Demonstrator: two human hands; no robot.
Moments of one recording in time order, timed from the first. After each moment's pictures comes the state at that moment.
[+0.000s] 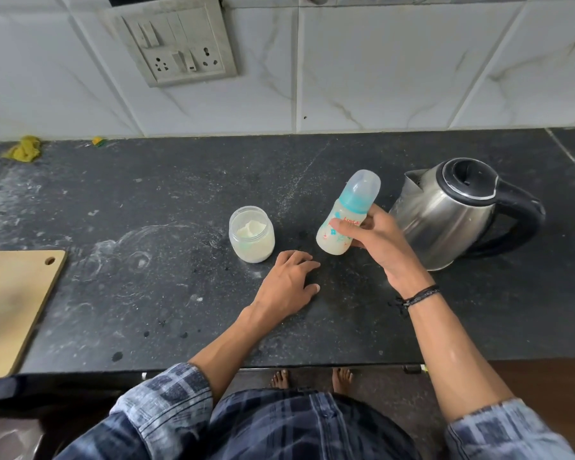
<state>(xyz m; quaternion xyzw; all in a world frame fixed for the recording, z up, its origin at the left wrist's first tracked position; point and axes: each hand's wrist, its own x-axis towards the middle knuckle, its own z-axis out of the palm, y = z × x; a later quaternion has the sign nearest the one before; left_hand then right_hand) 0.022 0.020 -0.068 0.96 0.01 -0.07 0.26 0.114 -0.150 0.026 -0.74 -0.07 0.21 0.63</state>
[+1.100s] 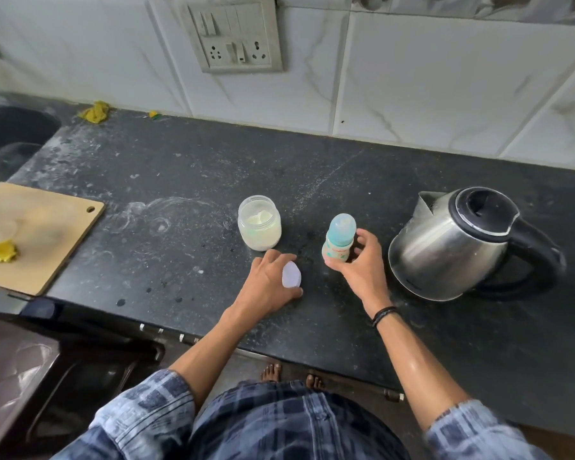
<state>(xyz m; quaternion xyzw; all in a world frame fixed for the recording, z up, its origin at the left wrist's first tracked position) -0.003 0.005 -0.052 0.92 0.25 -0.07 0.31 0.127 -0.154 -0.064 -0.84 -0.07 0.17 0.51</state>
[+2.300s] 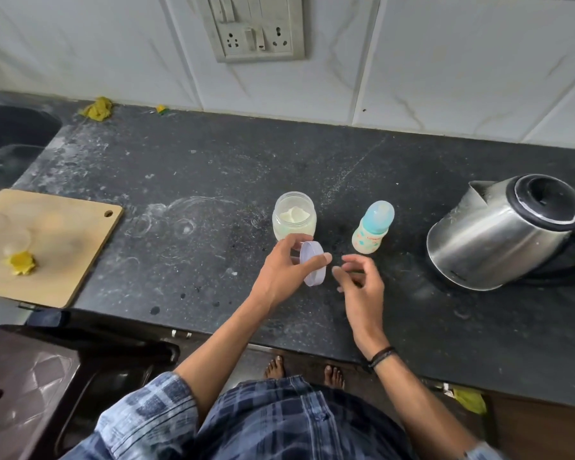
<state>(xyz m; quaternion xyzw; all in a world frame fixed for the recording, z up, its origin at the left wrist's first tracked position) -0.026 0.052 -0.021 0.75 0.27 0.01 0.60 0.024 -0.100 -0.074 -0.75 -0.01 0.12 0.65</state>
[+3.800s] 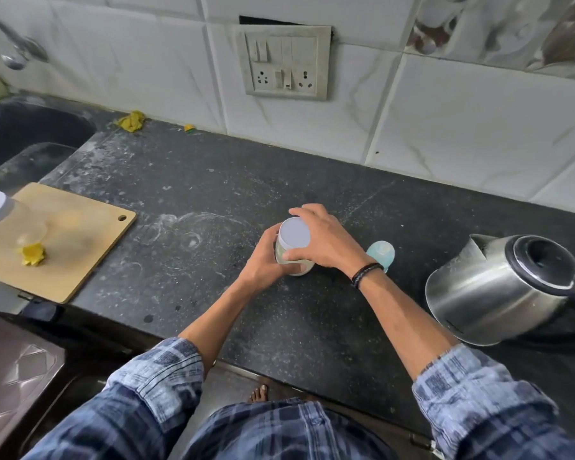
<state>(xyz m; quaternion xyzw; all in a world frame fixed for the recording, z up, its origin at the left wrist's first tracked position) 0.010 0.113 -0.050 0.76 0.26 0.07 0.59 0.130 0.000 0.025 -0.86 -0.44 0.20 0.19</state>
